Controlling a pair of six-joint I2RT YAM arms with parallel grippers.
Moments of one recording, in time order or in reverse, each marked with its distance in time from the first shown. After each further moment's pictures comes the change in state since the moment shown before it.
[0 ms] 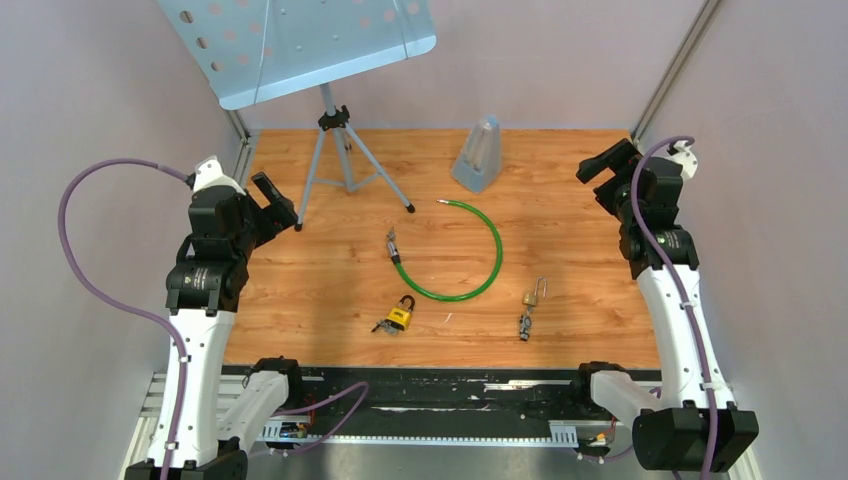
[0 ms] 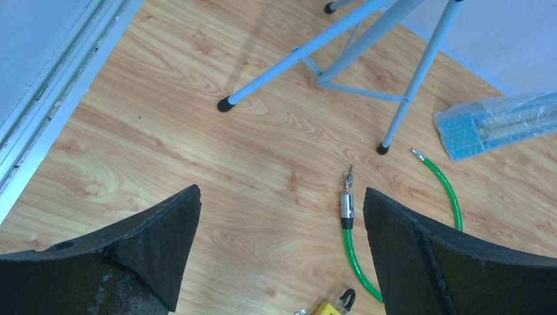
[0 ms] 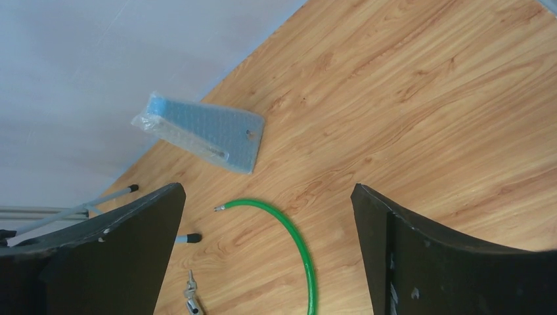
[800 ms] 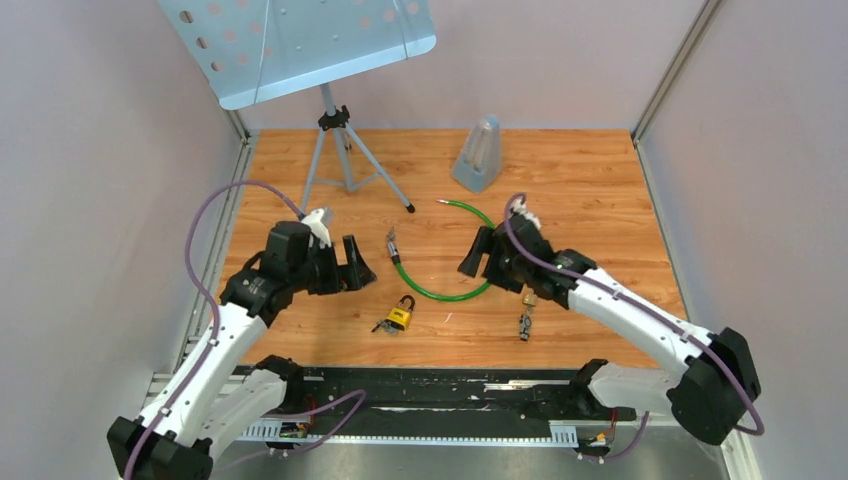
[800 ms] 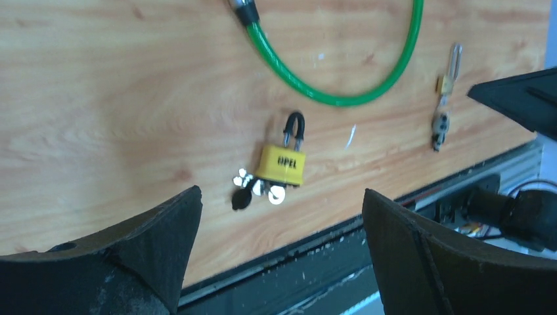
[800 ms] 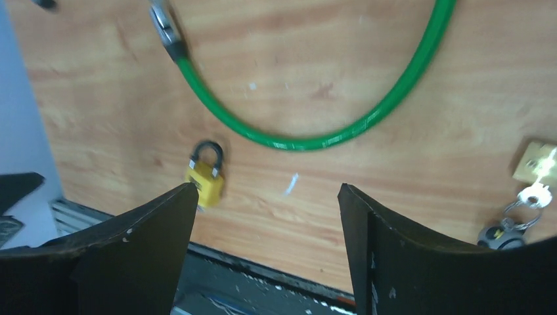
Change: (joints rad) left arm -0.283 0.005 -0.352 0.083 0.413 -0.008; right arm 0.659 0.106 -0.238 -0.069 -0.071 0.195
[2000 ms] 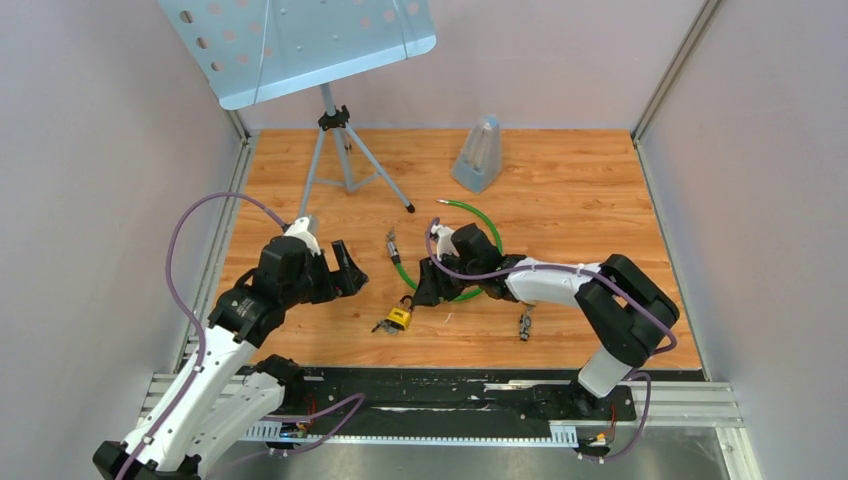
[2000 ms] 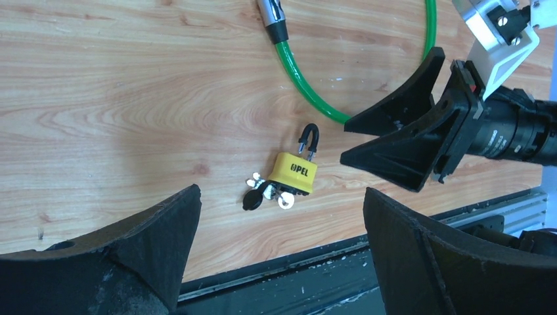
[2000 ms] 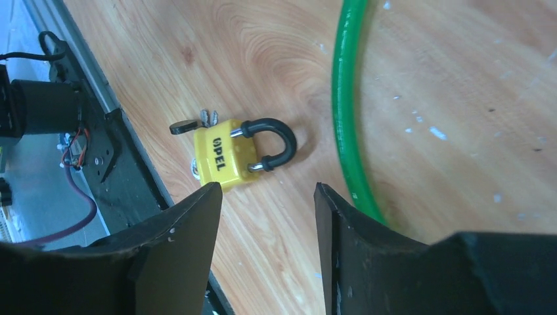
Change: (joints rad) left arm -0.137 -0.162 -0.074 -0.041 -0.213 -0.138; right arm 0.173 0.497 -0.059 0.602 -0.468 -0.446
